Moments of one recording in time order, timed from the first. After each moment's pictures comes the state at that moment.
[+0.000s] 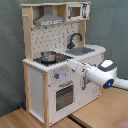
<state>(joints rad) -0.65 -1.47 1.35 -2.26 -0.63 2.86 -0.01</state>
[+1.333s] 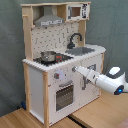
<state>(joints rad) -0.49 -1.48 1.44 -2.50 -0.63 2.94 0.32</state>
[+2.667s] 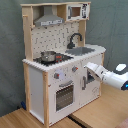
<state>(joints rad) -0.39 -1.51 1.39 -2.72 -0.63 3.07 0.47</state>
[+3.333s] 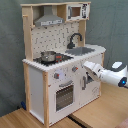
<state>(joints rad) -0.51 -1.51 1.39 -2.72 -0.63 3.22 0.52</state>
